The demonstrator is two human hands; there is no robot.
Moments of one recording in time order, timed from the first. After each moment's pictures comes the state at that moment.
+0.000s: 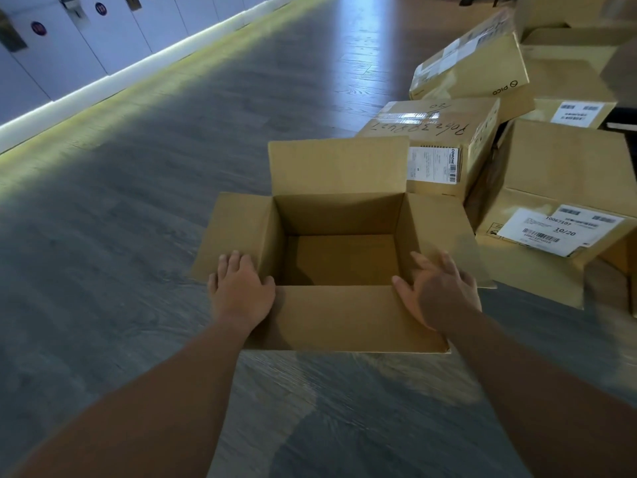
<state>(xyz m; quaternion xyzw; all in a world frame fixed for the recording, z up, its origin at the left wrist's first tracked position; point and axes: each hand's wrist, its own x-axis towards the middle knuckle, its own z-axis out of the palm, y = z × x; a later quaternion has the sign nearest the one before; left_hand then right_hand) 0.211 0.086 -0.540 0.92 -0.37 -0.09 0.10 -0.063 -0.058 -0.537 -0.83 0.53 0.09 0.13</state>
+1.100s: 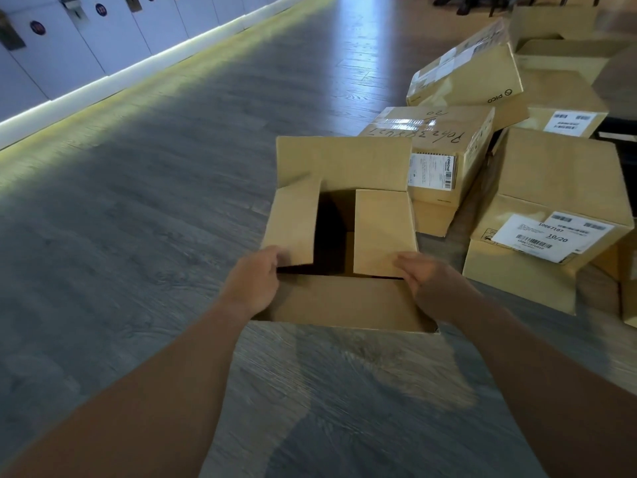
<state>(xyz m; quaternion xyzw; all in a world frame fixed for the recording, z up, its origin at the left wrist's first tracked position) 0.218 0.066 -0.529 0.81 -0.52 -0.14 0.23 -0.076 -0.084 -0.533 -0.87 0.42 -0.01 0.26</state>
